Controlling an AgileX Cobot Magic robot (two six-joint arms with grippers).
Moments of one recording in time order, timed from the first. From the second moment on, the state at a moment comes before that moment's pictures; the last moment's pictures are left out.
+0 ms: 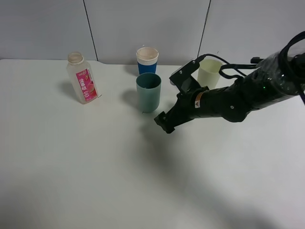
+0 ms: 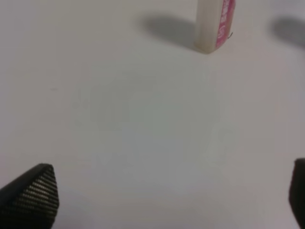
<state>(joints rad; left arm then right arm) -0.05 0.00 -0.50 0.01 1.05 0.01 0.56 1.92 -0.76 -0.08 -0.36 -0.04</state>
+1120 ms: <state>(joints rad) -0.05 0.00 -0.50 0.01 1.05 0.01 0.56 2.16 -0.76 -0.07 -0.98 -0.17</state>
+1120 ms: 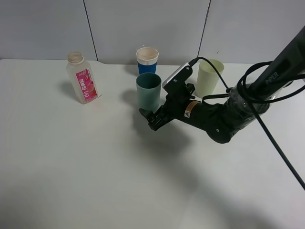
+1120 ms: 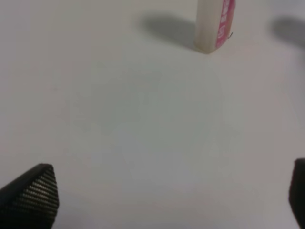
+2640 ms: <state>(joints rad) -0.05 0.00 -0.50 0.01 1.05 0.01 0.55 2.34 -0.95 -0.16 -1.11 -0.09</state>
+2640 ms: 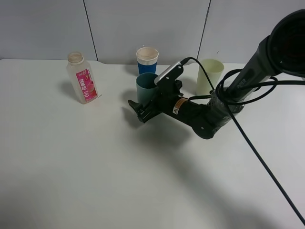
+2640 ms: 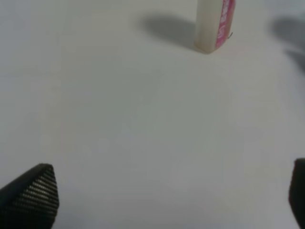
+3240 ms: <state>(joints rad) -0.05 0.00 -0.50 0.01 1.05 0.01 0.55 2.35 -0.96 -0.16 -1.14 -0.09</state>
